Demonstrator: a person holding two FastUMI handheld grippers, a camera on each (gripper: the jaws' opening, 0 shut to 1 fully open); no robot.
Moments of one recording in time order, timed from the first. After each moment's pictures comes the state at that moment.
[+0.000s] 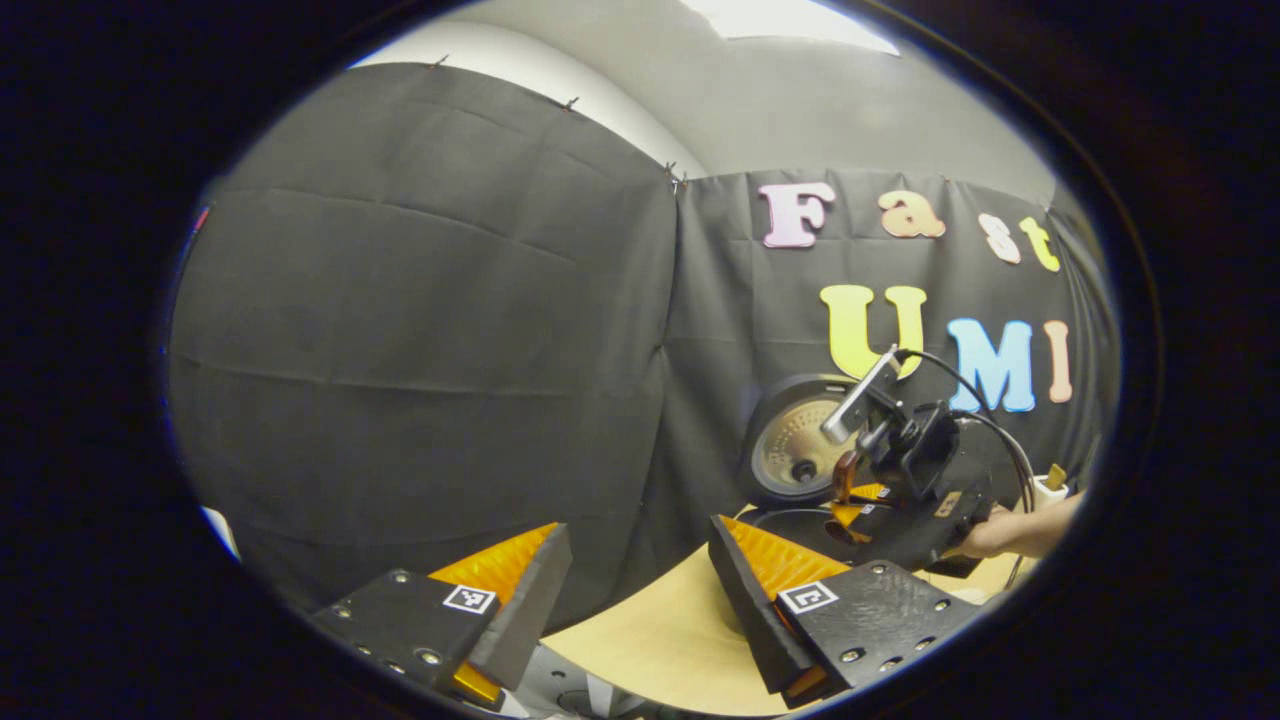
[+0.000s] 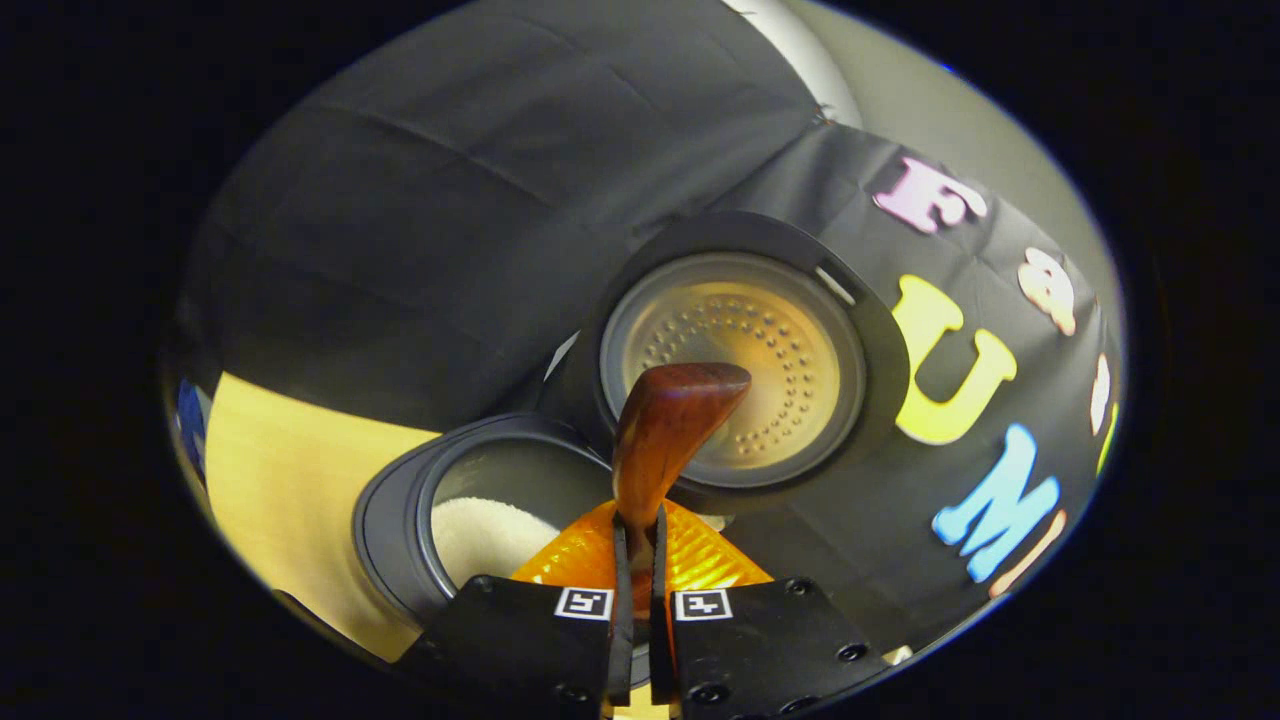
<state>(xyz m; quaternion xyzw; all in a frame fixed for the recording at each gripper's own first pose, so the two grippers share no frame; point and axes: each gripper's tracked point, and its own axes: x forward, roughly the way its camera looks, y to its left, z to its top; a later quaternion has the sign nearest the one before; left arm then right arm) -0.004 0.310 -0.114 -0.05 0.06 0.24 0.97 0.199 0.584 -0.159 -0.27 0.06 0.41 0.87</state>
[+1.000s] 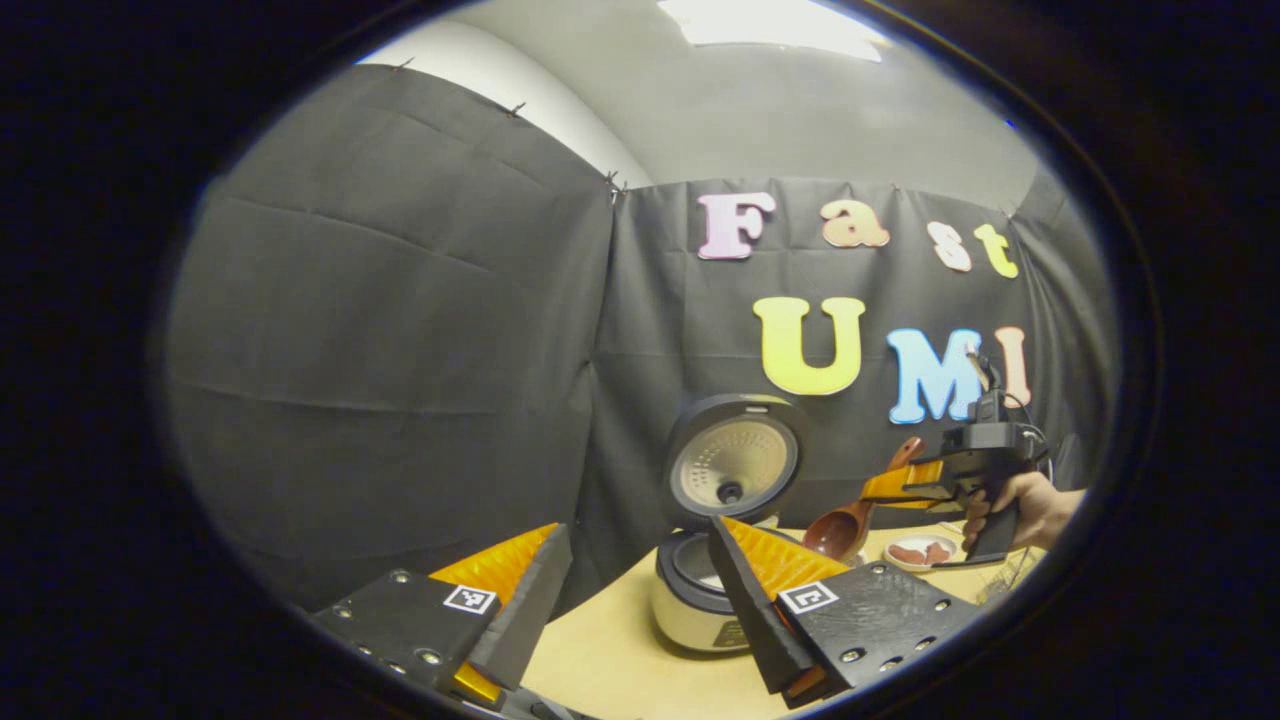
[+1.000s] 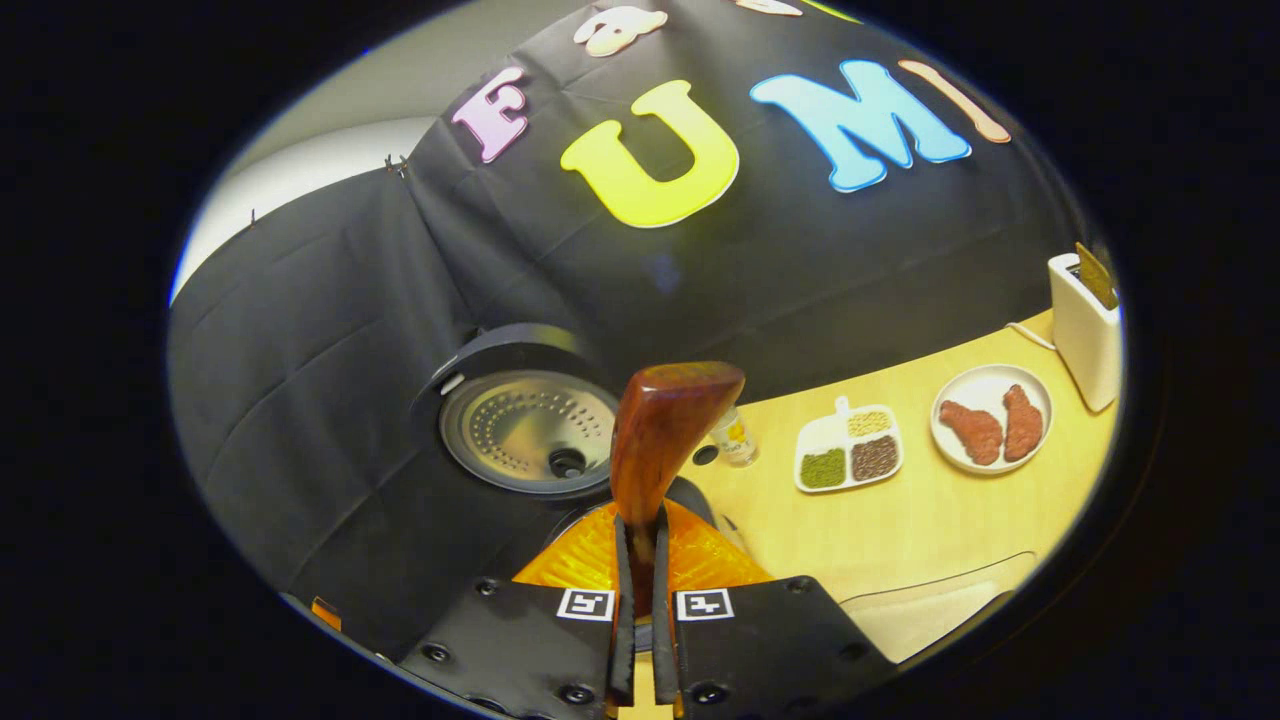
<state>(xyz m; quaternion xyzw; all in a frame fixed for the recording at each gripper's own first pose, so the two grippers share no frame) 0.064 0.244 -0.088 -0.05 0.04 0.14 0.99 0.232 0.467 -0.124 0.25 0.28 0.32 0.87</state>
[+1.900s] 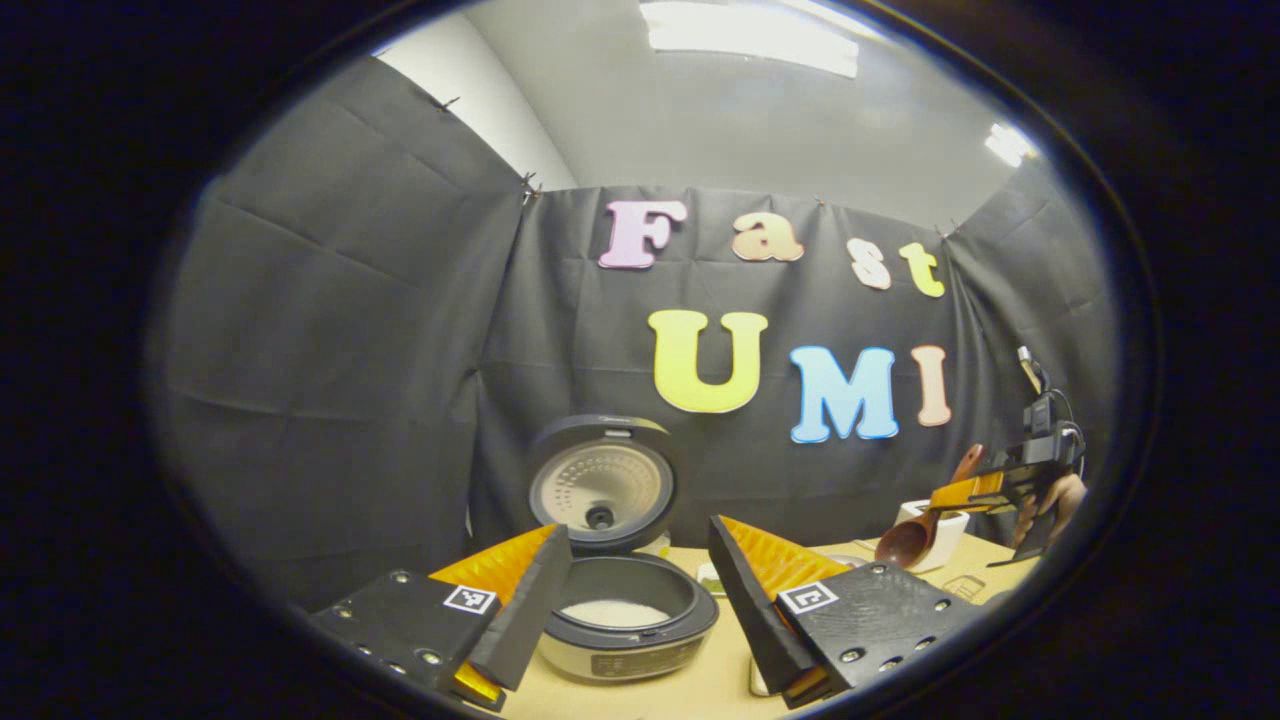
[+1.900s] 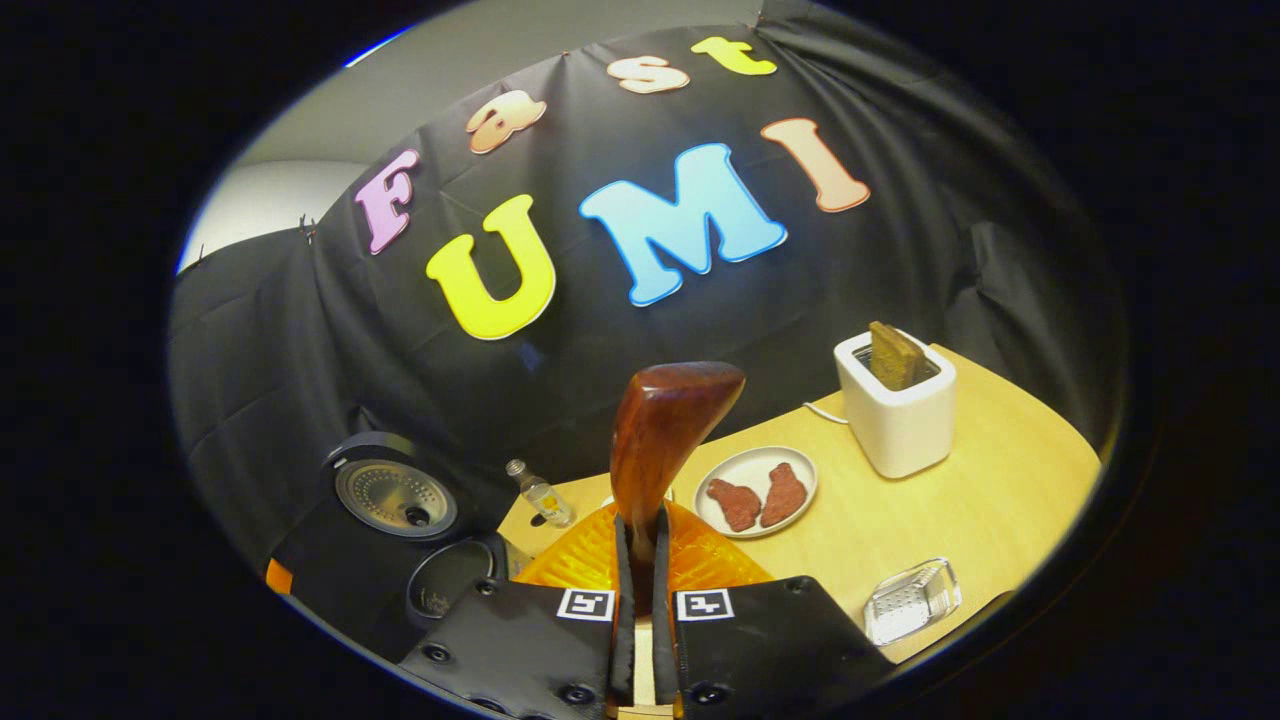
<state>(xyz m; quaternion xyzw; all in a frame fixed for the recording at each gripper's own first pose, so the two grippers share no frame) 0.135 0.133 -0.057 -0.07 0.01 0.01 1.00 0.240 0.192 -0.126 0.24 0.23 0.13 0.93</state>
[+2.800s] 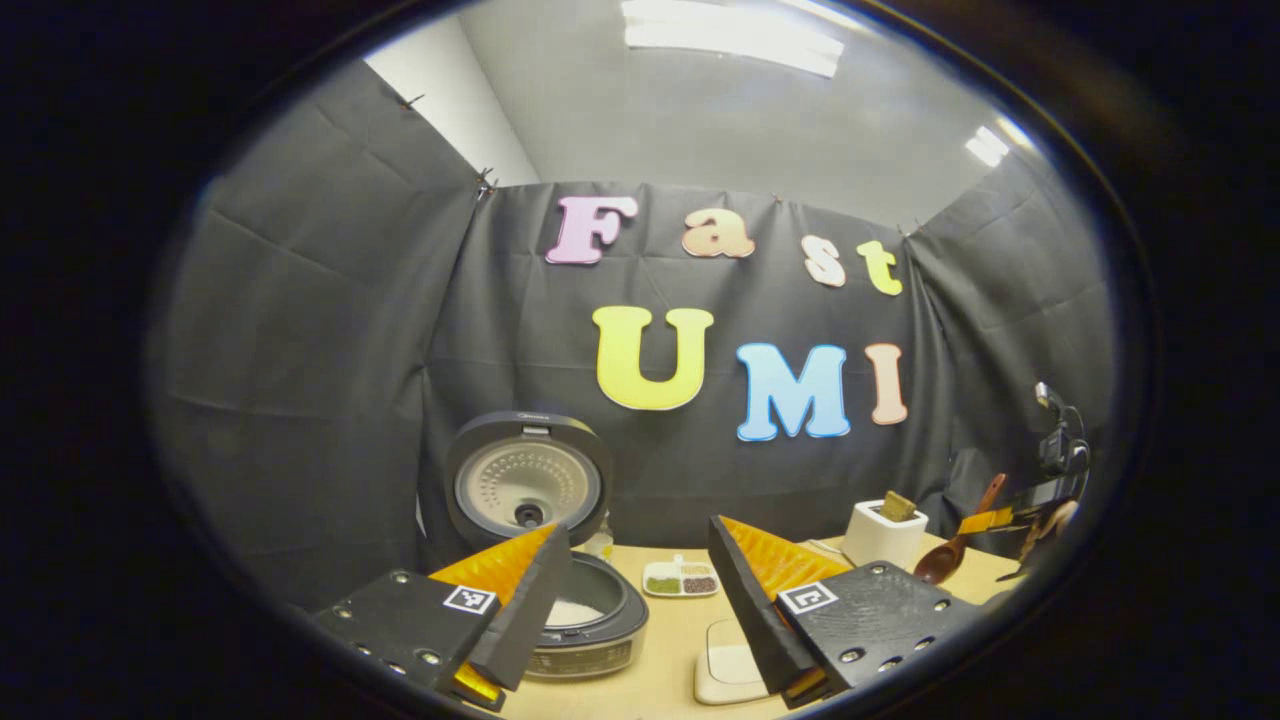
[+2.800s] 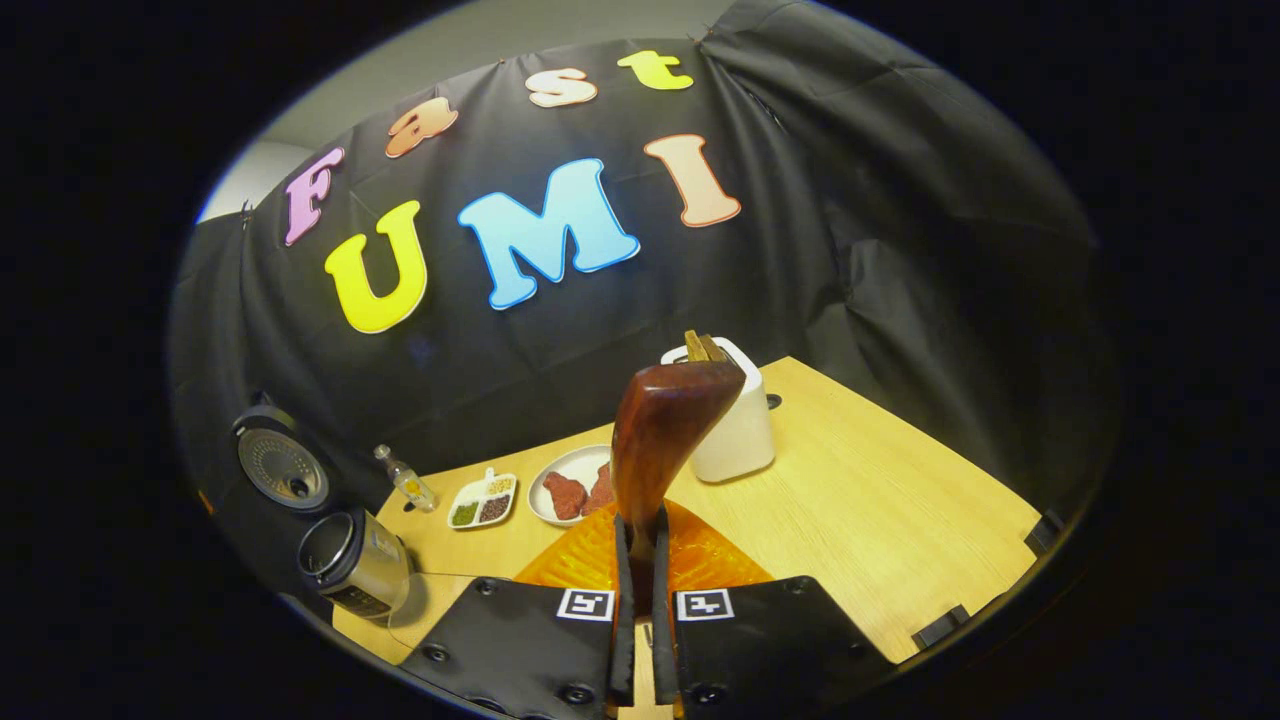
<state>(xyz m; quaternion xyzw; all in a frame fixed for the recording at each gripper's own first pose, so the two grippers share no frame) 0.140 0.064 -0.051 -0.06 0.02 -0.04 1.00 0.197 0.036 -0.192 0.17 0.26 0.00 0.95</state>
